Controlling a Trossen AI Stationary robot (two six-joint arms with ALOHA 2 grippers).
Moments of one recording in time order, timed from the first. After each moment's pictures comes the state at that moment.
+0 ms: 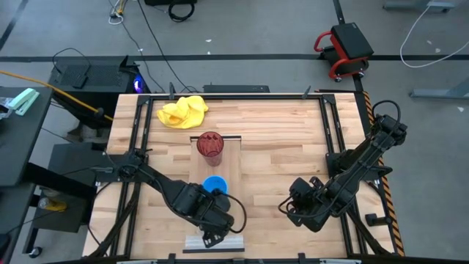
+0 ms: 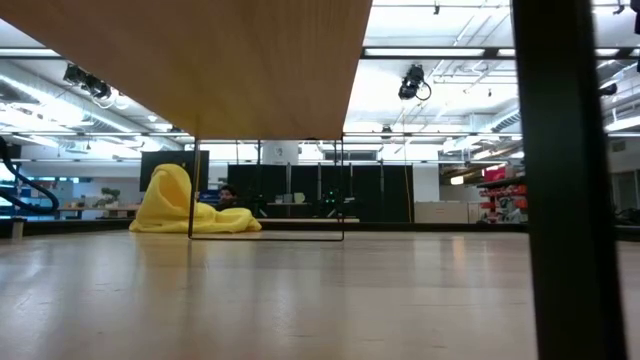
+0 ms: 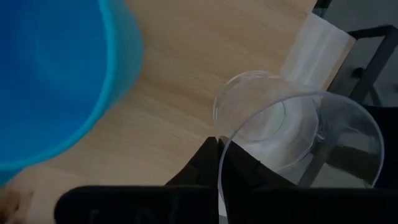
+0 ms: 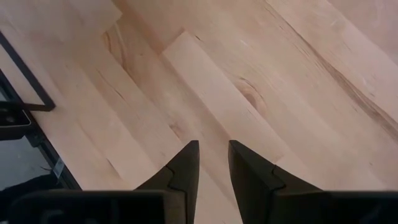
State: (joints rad) left arm -0.55 2.10 2.33 -1.57 0.00 -0.97; right arm 0.79 1.49 1.16 -1.03 0.37 1.51
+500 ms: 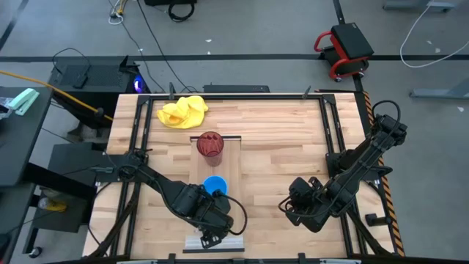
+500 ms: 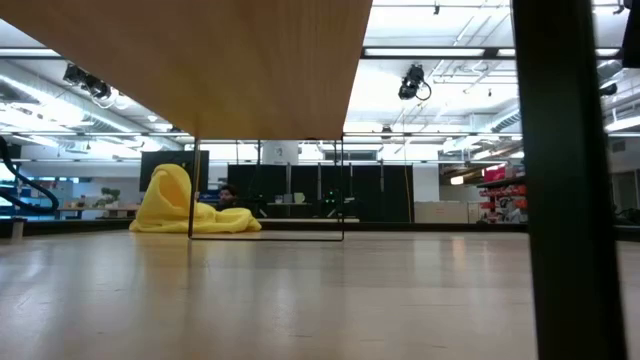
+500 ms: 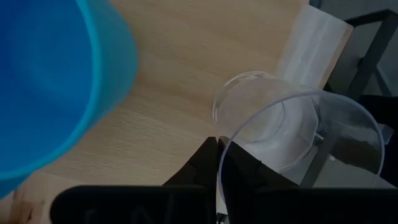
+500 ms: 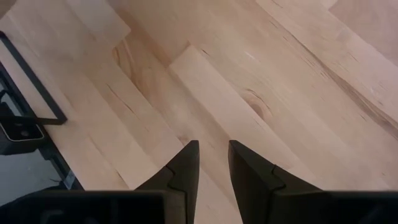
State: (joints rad) left arm -0.56 2.10 2.33 -1.57 -0.01 -0.90; right arm 0.79 1.49 1.16 -1.00 0.41 1.53
